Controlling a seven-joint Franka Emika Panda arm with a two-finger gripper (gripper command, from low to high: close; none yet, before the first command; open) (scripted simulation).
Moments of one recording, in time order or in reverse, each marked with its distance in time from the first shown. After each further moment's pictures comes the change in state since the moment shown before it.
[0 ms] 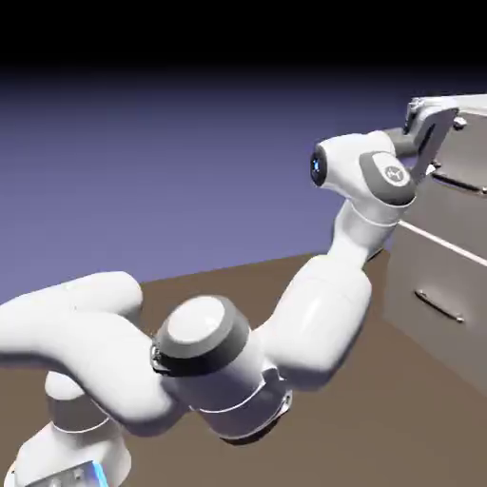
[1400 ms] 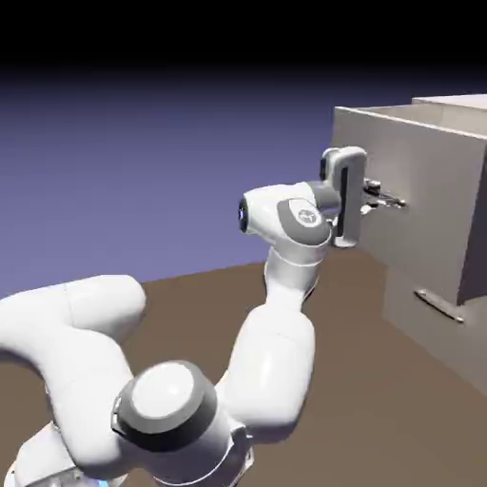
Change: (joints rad) arm -0.374 -0.131 -0.045 -0.677 -0.092 -0.282 -0.147
